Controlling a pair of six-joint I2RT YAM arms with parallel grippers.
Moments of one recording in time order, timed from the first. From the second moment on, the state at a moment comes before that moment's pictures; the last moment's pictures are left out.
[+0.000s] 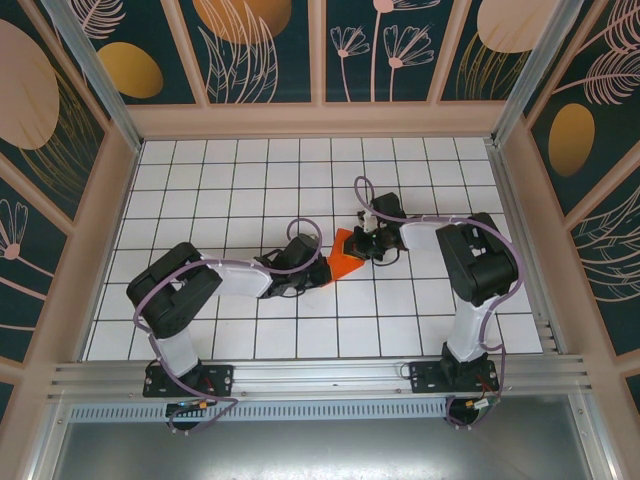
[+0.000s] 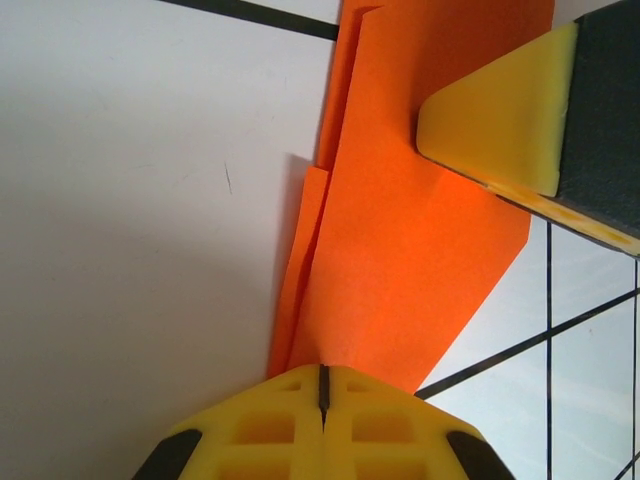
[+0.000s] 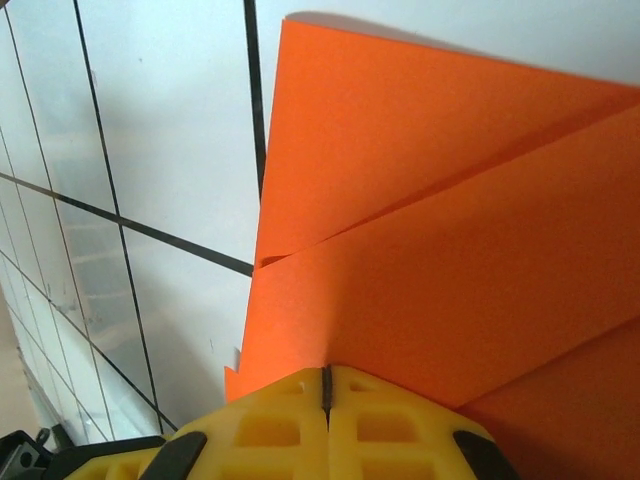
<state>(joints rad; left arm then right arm) -0.84 1.78 0.77 0.18 0.12 -0.97 0.42 1.87 0.95 -0.14 -0.61 0.59</state>
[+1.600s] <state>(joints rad) -0.84 1.78 0.73 0.26 0.13 -0.95 0.27 1.91 1.03 -0.17 -0.54 0.53</state>
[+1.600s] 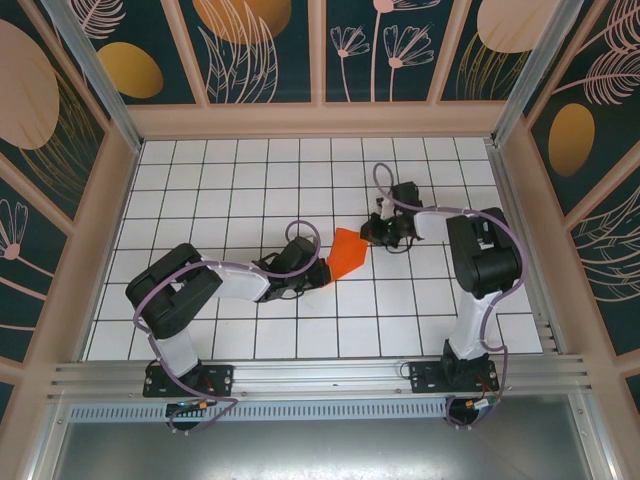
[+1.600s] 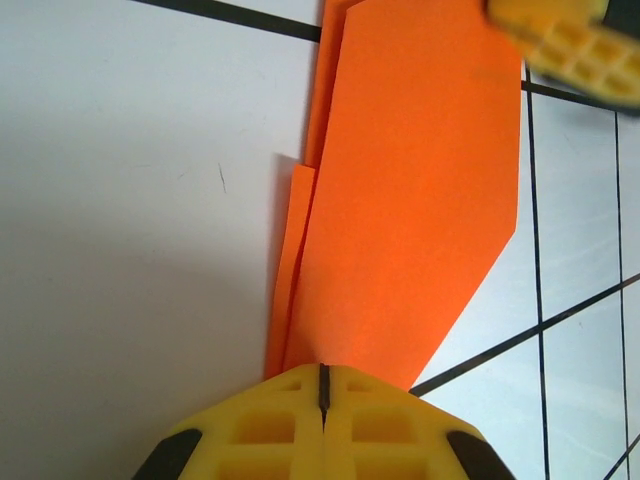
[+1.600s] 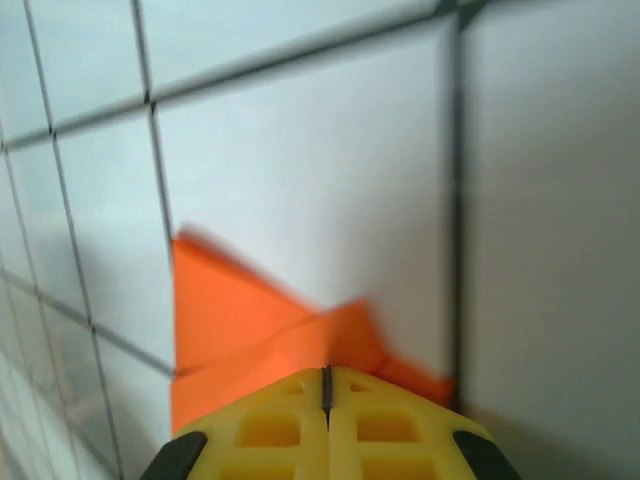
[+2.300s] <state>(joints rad) -0.82 1.64 0.83 0.11 0.00 -0.88 0.23 1.59 0.84 -0.11 -0.50 0.72</state>
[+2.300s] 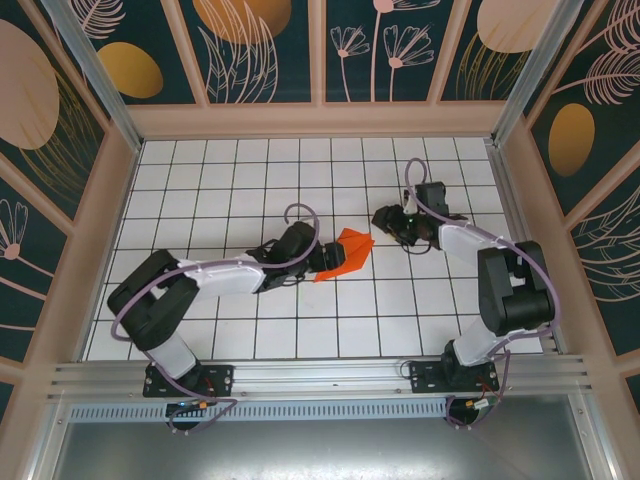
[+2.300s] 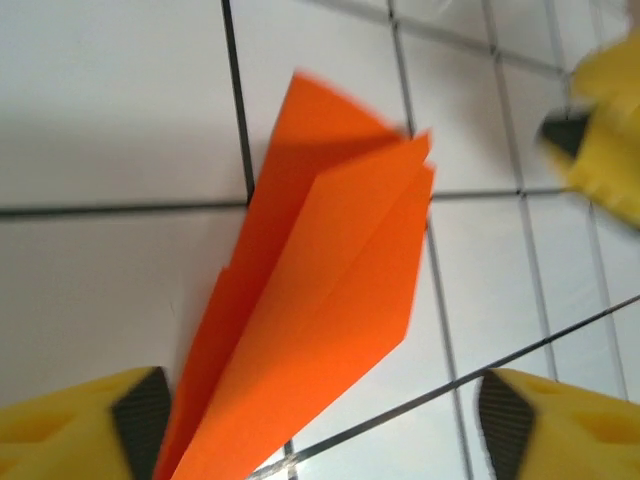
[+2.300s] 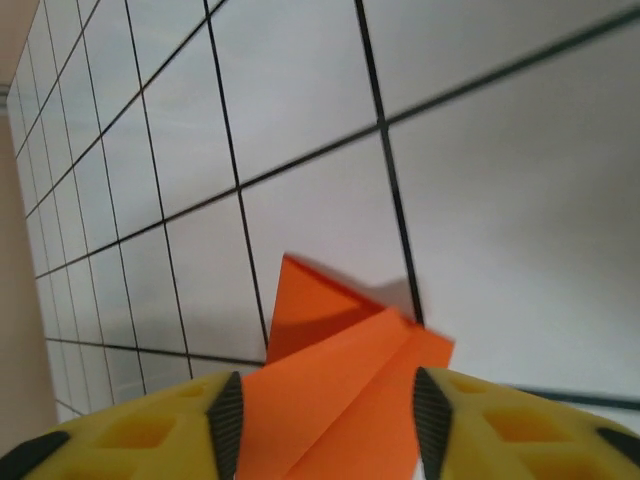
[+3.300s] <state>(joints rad) -0.62 1.41 0.67 0.11 0.02 -0.91 0.45 1.73 0.84 0.02 -0.32 1.07</state>
